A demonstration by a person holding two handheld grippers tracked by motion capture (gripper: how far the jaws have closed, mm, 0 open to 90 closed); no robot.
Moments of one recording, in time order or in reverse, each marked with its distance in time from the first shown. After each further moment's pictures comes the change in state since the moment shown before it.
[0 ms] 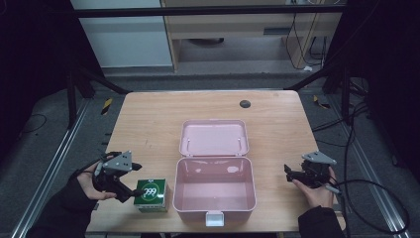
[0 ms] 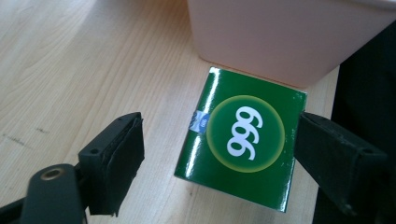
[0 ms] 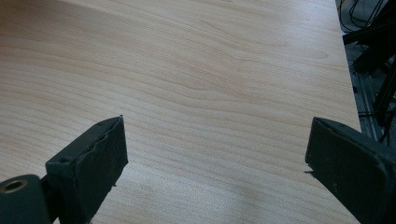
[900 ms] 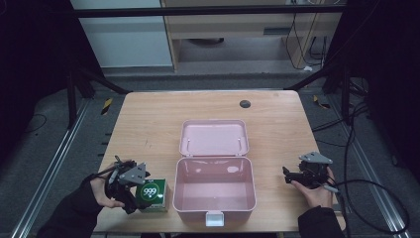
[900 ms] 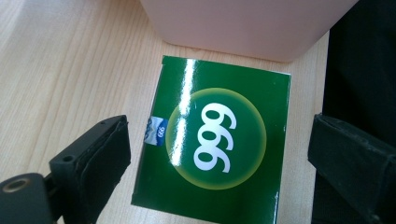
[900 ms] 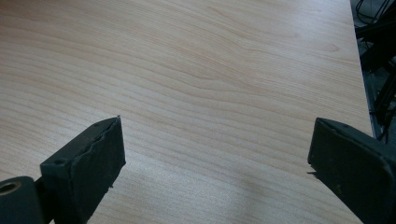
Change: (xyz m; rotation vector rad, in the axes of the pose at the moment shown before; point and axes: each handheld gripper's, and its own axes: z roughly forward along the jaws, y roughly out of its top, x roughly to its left) left arm -0.015 0.004 0.032 0.101 -0.057 0.111; right arm 0.003 -0.002 0.005 0.040 0.007 -0.036
